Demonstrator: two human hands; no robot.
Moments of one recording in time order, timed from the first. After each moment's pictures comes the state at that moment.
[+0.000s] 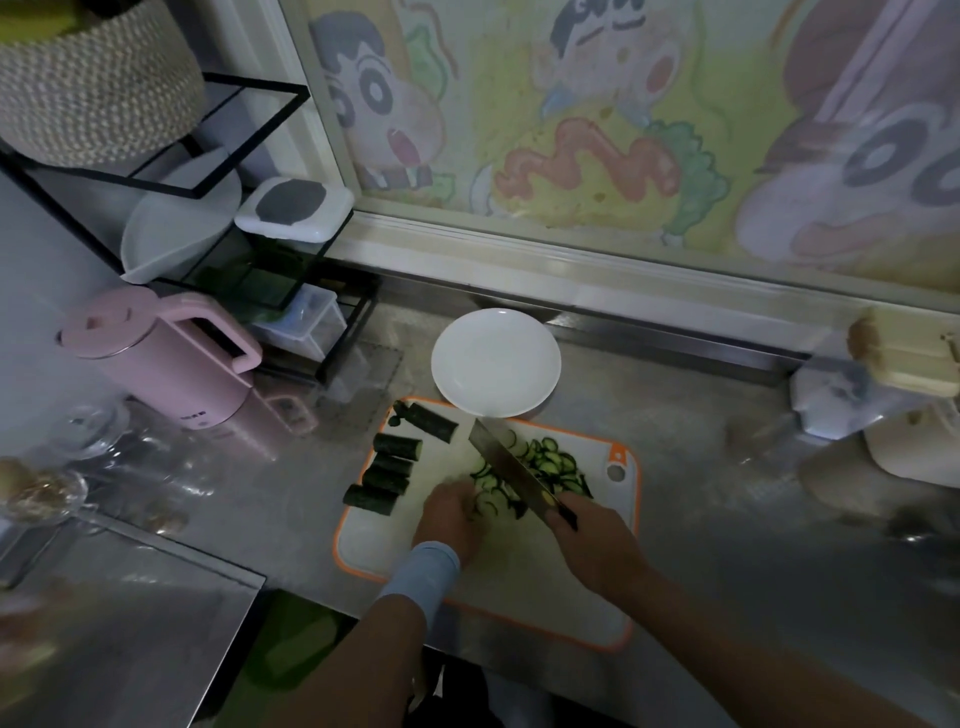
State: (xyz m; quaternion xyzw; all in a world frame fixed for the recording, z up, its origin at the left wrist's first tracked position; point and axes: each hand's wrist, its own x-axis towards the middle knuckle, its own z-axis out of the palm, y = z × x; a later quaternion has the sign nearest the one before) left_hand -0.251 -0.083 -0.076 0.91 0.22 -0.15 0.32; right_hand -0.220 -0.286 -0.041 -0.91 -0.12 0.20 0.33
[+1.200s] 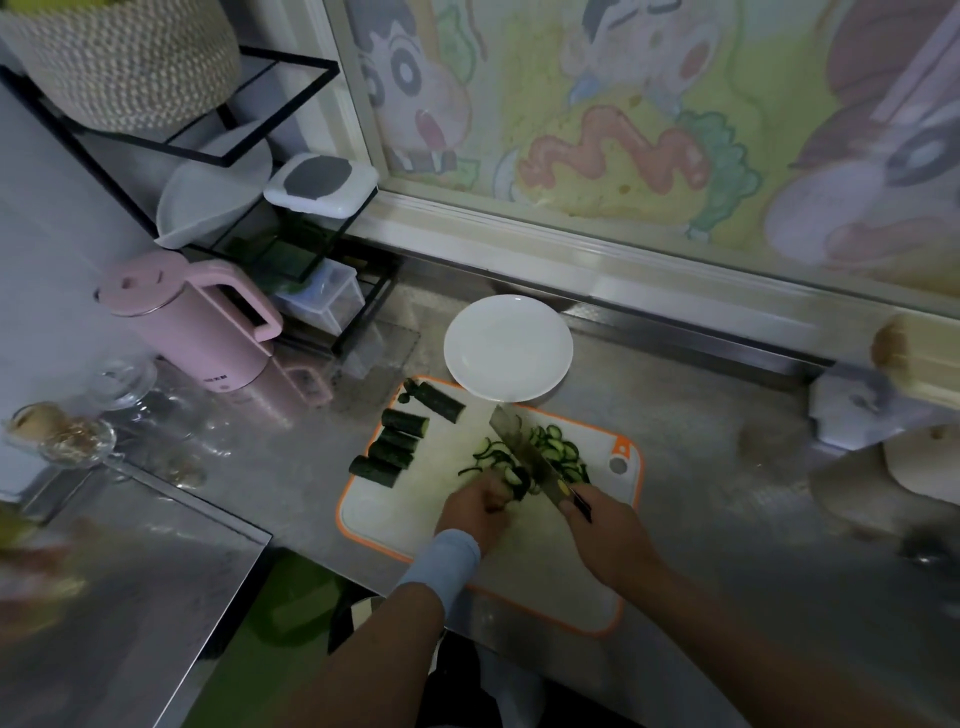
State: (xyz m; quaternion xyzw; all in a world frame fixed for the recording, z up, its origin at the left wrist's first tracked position) left_hand -0.260 -0.121 -0.061 0.89 0.23 -0.14 0.38; right_hand -0.217 -0.312 -0.041 -0.91 -0.13 0.20 0.34
